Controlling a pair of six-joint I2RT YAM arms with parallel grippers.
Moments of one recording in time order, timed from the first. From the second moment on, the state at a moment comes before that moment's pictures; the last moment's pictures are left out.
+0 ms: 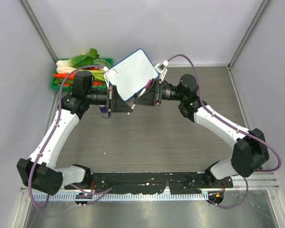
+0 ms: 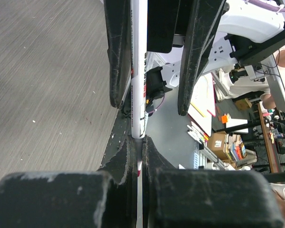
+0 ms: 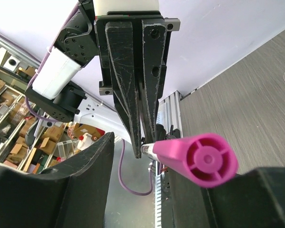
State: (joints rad) left arm -0.29 1.24 1.26 -0.50 1.16 -0.37; right arm 0.58 1.44 1.11 0.53 -0.95 0.94
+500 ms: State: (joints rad) left arm -0.30 1.24 1.26 -0.55 1.18 -0.33; right arm 0.58 1.44 1.09 0.53 -0.97 0.95
